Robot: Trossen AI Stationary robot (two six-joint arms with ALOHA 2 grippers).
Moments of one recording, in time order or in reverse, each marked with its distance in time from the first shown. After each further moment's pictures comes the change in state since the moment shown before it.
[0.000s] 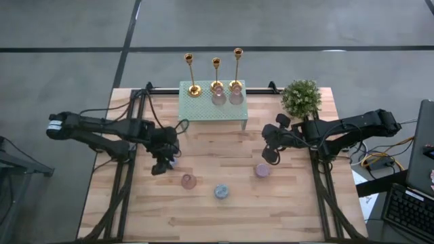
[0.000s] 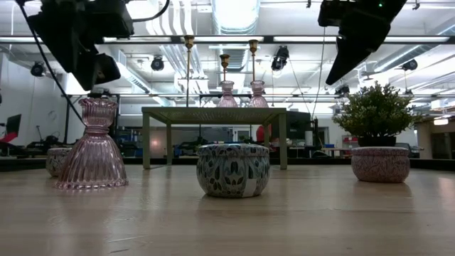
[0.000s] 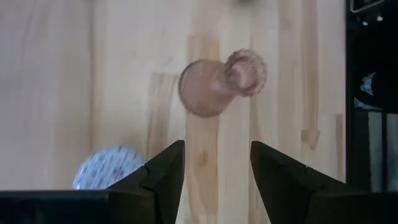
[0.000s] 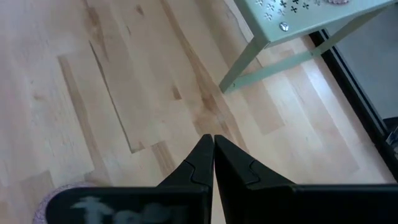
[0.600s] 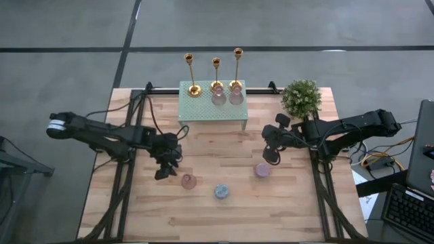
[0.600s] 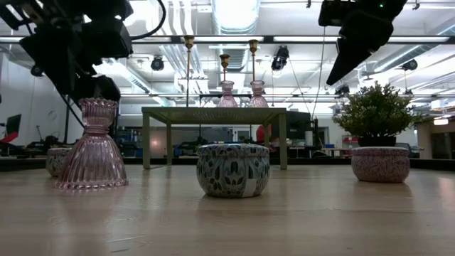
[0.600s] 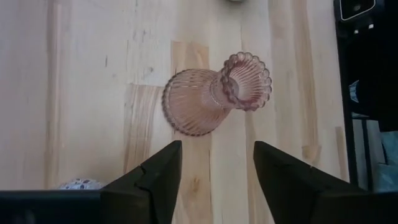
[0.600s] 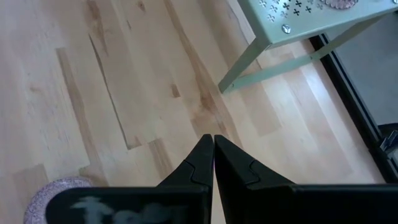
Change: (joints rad) left arm -0.032 0.000 -0.190 0.297 0.049 -0.055; right arm 0.000 0.000 0.000 -0.004 0.000 -0.041
